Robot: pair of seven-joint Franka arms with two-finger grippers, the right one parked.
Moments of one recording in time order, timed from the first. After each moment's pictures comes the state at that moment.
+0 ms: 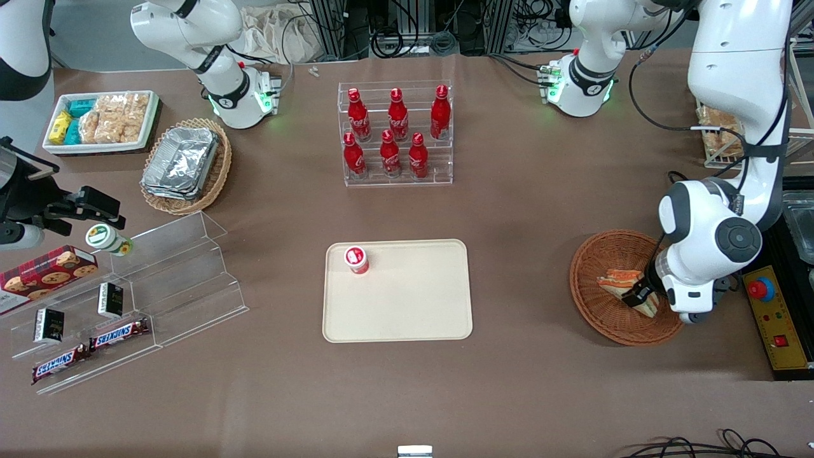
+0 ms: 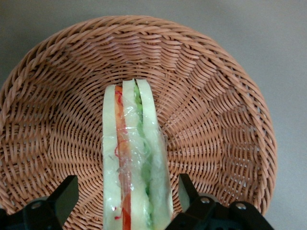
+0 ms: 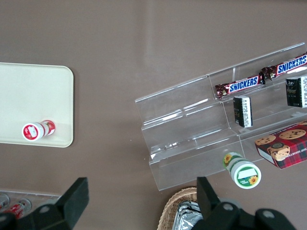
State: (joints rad) arm -0.04 0.46 0.06 -1.91 0.01 2.36 -0.77
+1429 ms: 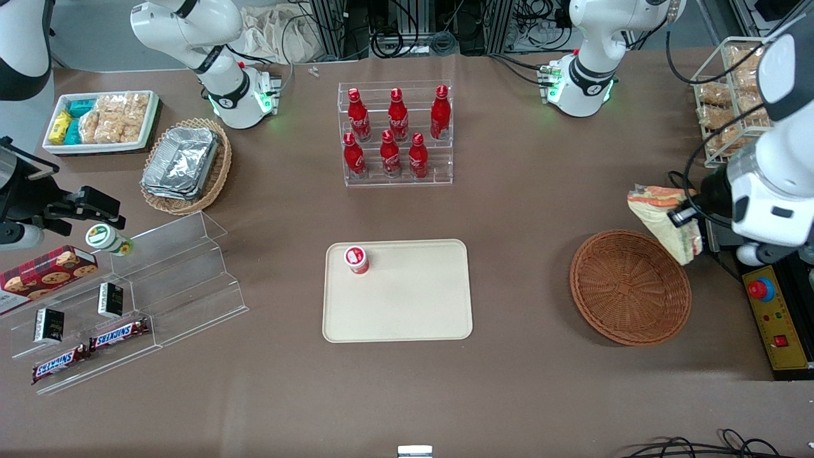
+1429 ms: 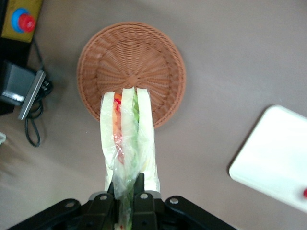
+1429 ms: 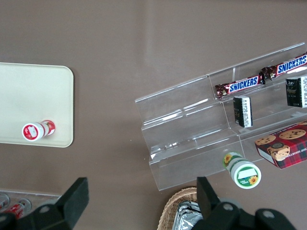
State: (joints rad) arm -0.05 0.21 -0.11 -1.36 0.02 1.47 -0.56
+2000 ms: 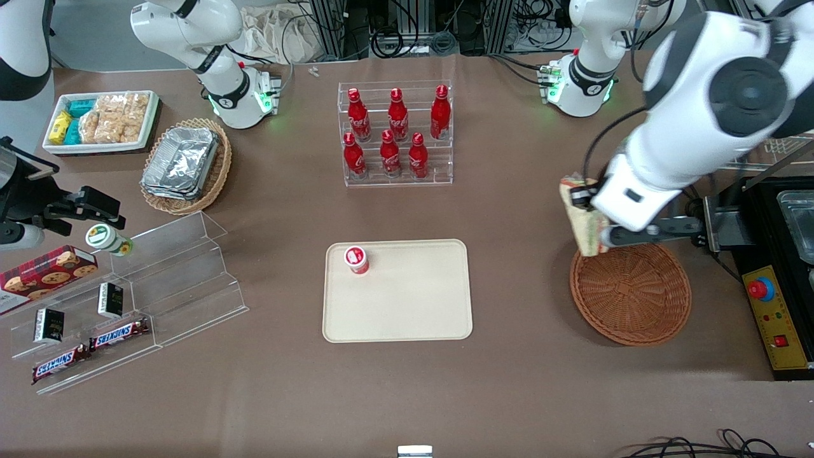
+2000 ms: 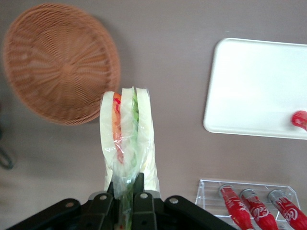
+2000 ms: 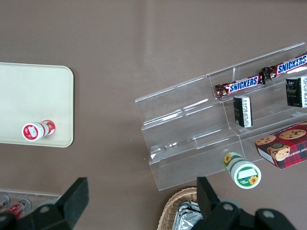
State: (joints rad) arm -0.06 0.26 -0.38 -1.37 0.04 1.52 -0.49
